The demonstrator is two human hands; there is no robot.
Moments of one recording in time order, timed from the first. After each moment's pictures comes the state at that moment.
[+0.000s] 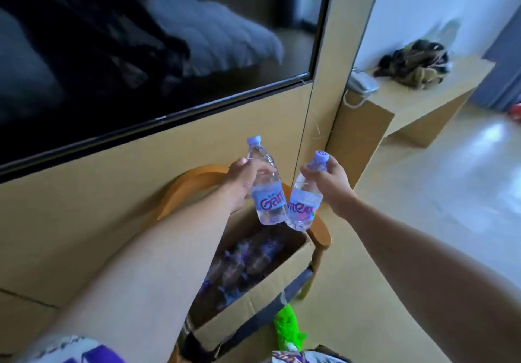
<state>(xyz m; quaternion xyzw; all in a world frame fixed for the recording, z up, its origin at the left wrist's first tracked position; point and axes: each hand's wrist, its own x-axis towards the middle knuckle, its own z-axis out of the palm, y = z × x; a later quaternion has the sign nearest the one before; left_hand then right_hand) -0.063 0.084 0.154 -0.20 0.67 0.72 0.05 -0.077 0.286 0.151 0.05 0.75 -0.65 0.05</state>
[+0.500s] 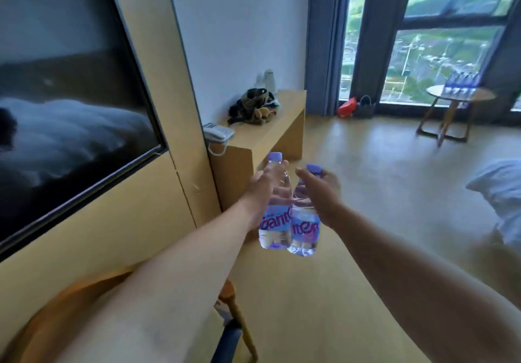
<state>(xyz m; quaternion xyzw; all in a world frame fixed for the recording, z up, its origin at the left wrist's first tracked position) -0.063 0.424 0.254 0.09 0.66 0.71 0.23 -0.008 0.553 0.239 0.22 0.62 -0.73 -0.19</state>
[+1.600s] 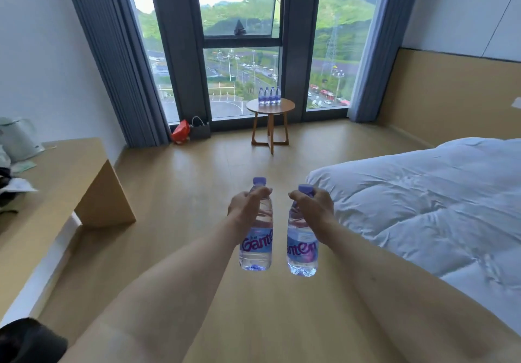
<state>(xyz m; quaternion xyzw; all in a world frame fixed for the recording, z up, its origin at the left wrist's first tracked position) -0.250 1.150 0.226 0.24 0.69 0.55 0.41 -0.103 1.223 0.229 0.50 0.60 -0.51 -0.37</state>
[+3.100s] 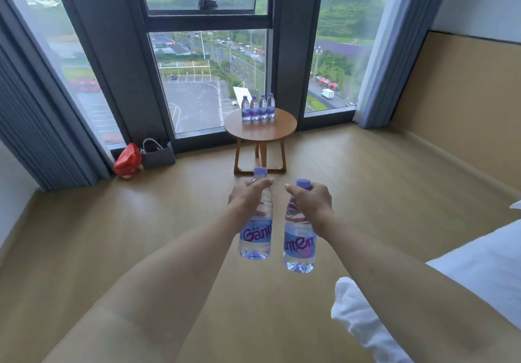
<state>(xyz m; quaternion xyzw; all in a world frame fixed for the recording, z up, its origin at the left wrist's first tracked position) -0.778 2.043 0.173 0.28 0.69 0.50 0.44 -0.618 2.082 0.195 0.56 0.56 -0.50 -0.34</state>
